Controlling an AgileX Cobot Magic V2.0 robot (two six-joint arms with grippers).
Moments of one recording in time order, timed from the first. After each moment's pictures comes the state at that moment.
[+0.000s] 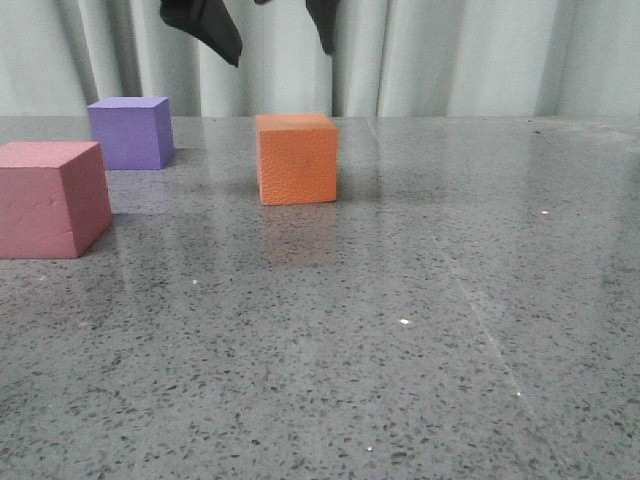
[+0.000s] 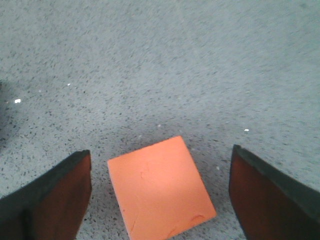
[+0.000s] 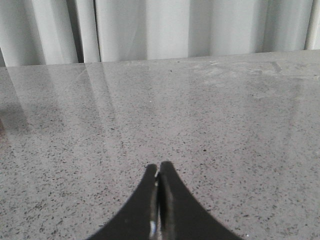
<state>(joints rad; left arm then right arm) -0.74 1.74 -1.54 0.51 0.68 -0.87 0.03 0.00 0.03 -0.02 0.10 0.11</state>
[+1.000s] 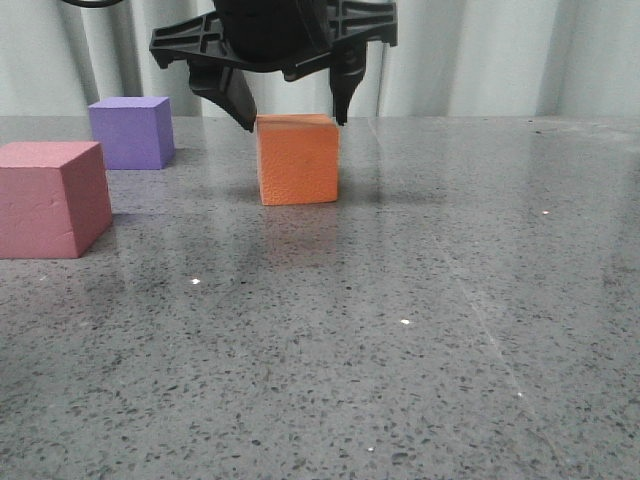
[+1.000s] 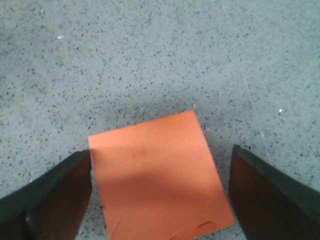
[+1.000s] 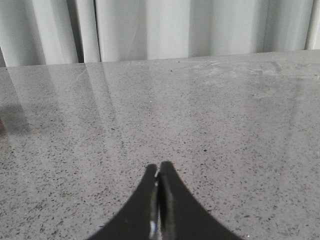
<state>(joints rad) -0.76 1.85 -1.56 0.55 0.73 -0.99 0.03 0.00 0.03 -0.02 0.10 0.11</state>
